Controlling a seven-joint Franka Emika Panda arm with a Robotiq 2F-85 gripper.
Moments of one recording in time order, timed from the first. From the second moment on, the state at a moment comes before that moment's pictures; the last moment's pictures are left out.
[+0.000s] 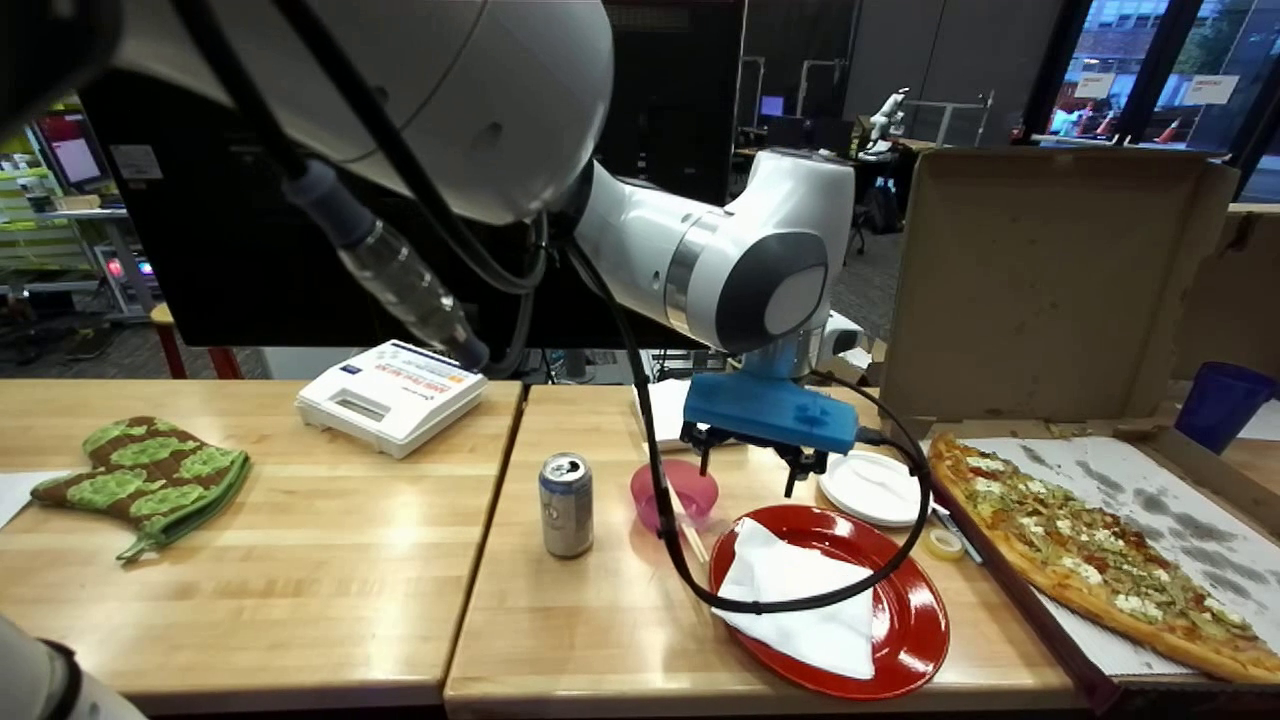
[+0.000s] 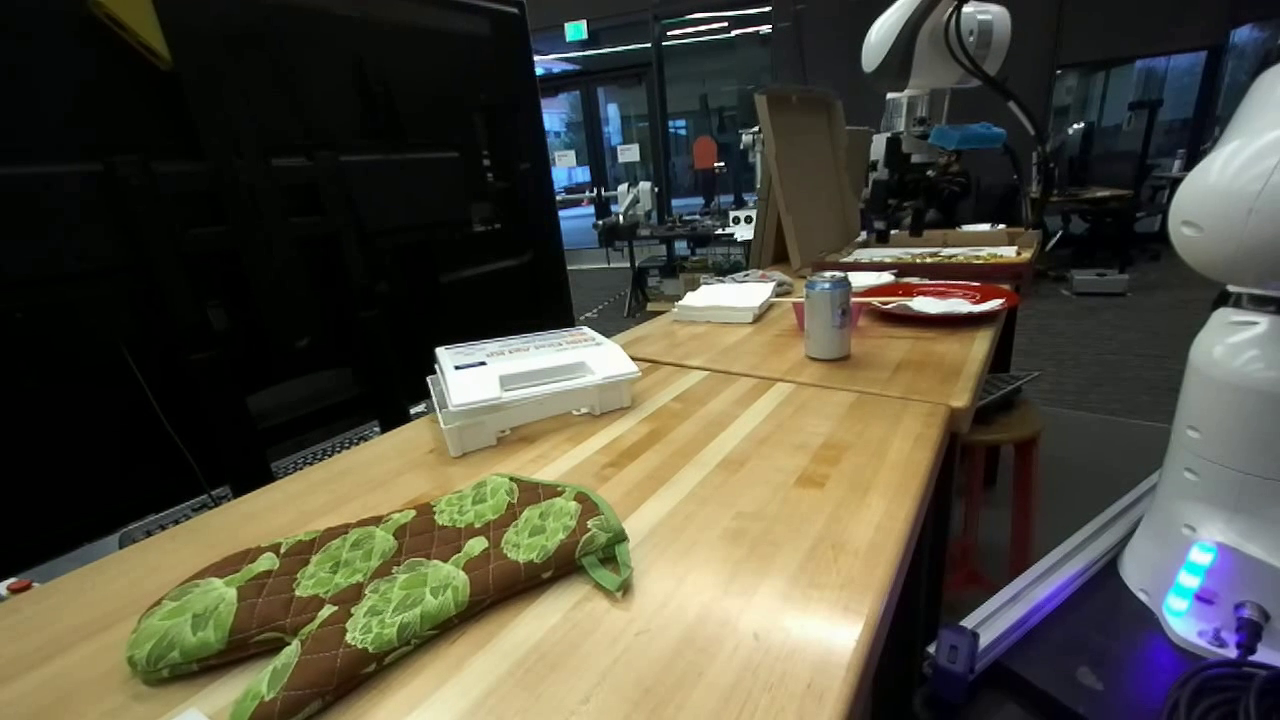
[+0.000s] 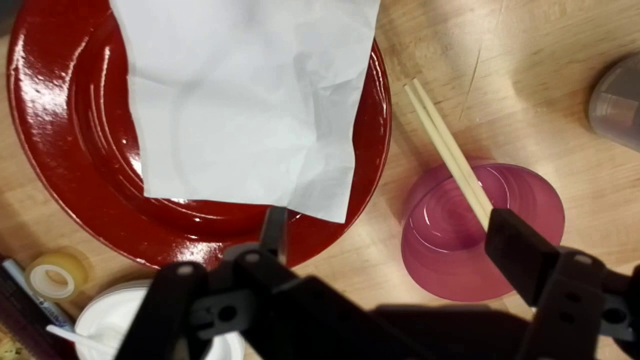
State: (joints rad) arm -0.12 -0.13 -0.31 -2.26 0.00 2.22 -0.46
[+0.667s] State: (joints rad) arm -0.12 -0.13 -0.28 -2.27 0.00 2.25 -0.44
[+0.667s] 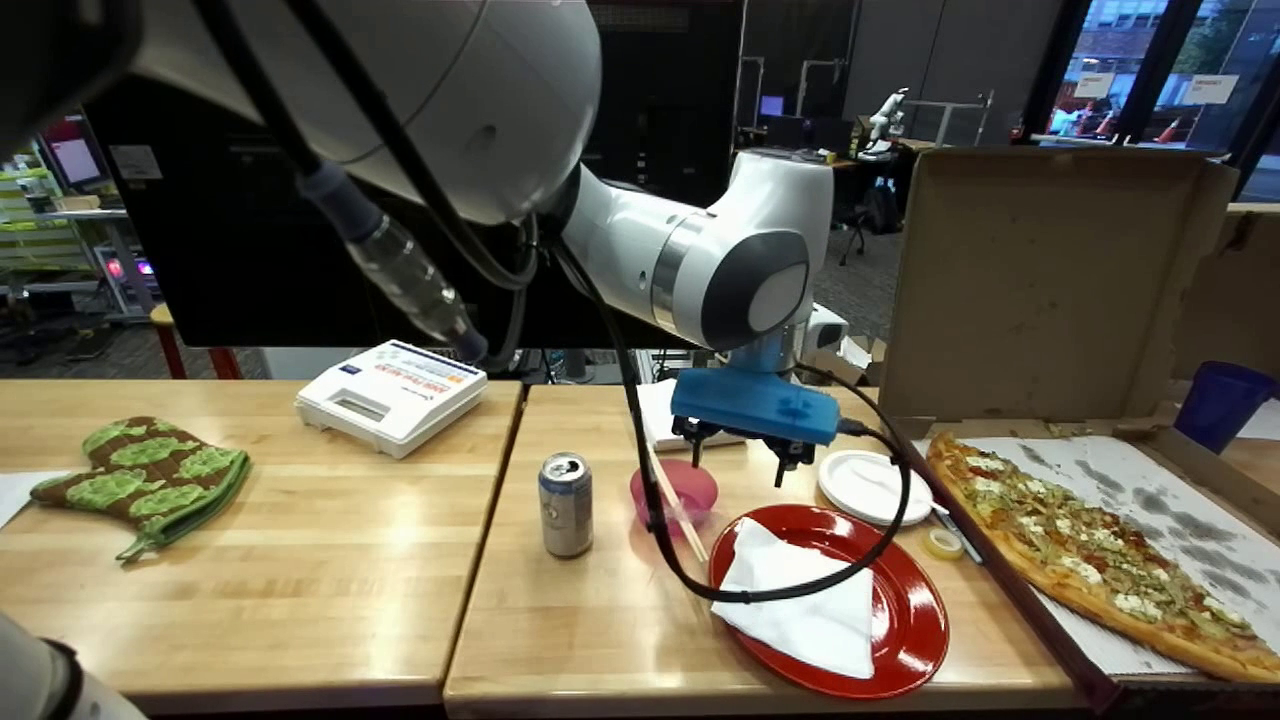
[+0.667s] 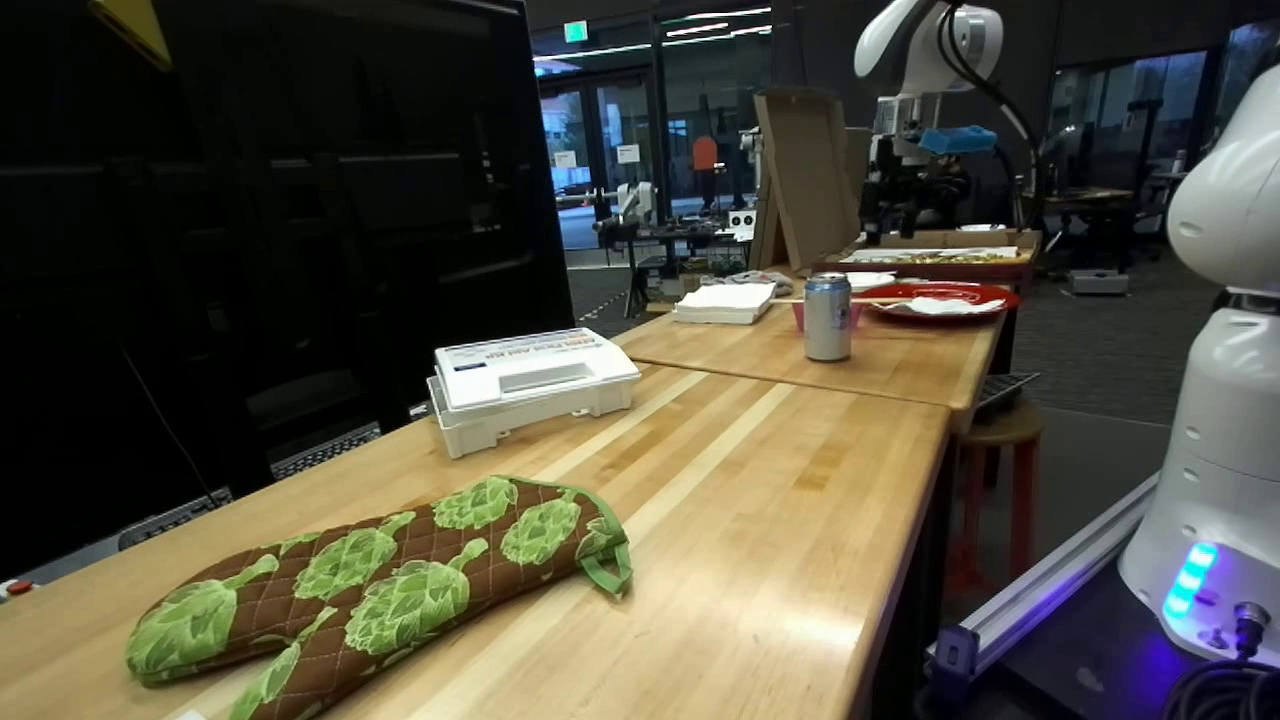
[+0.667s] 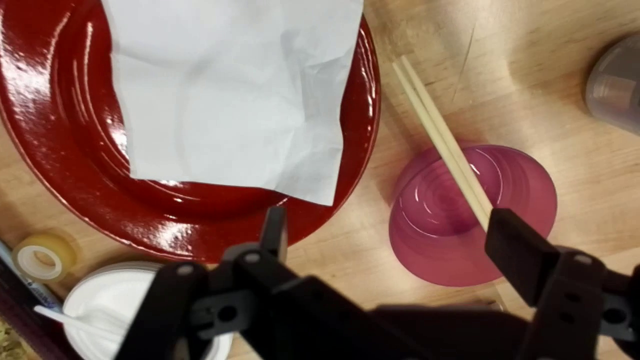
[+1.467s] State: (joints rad) arm -0.14 -0.09 -0.21 -2.27 0.08 2.29 -0.17
